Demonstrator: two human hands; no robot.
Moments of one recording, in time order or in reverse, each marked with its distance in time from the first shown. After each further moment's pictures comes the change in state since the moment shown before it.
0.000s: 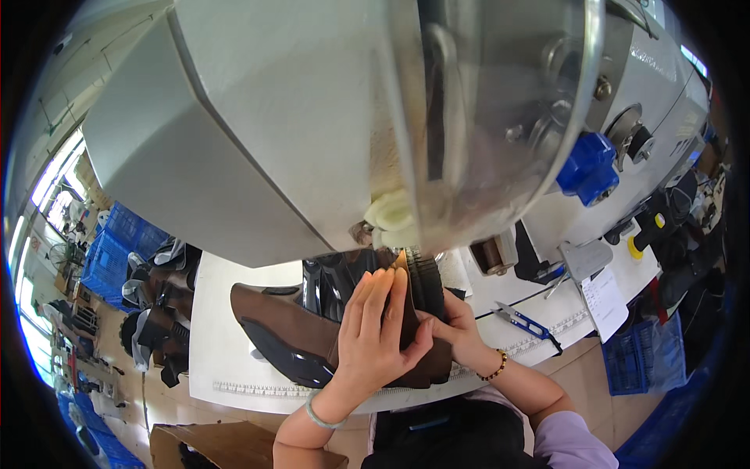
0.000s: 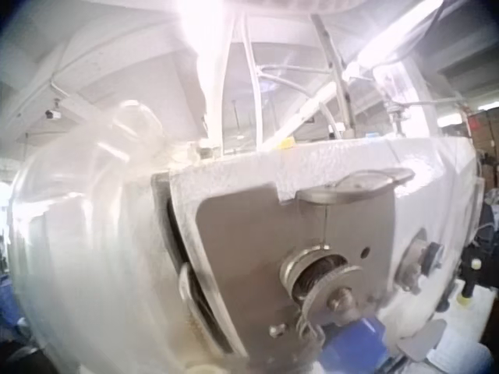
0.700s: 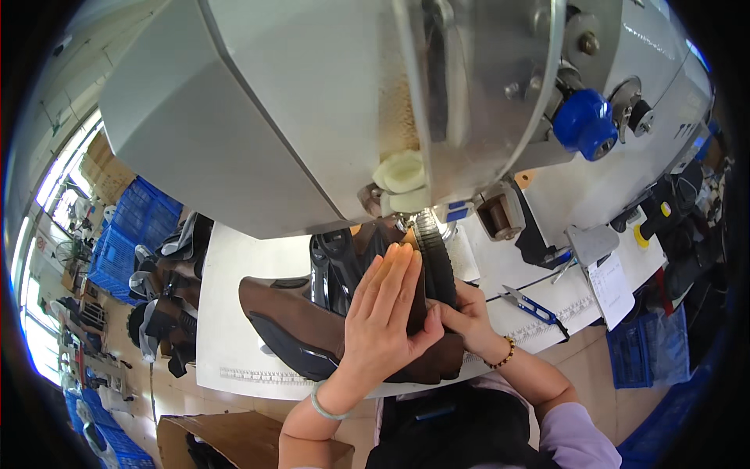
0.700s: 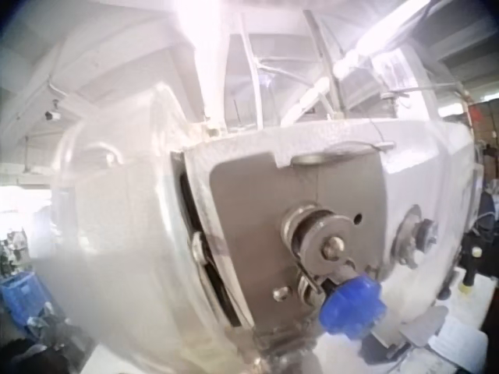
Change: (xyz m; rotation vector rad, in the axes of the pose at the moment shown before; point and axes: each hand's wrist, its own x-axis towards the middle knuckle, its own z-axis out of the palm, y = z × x) left_hand 0.004 0.003 -0.011 -0.011 -0.052 0.060; right_hand -0.010 0.002 -0.008 -0.032 -0.104 -0.035
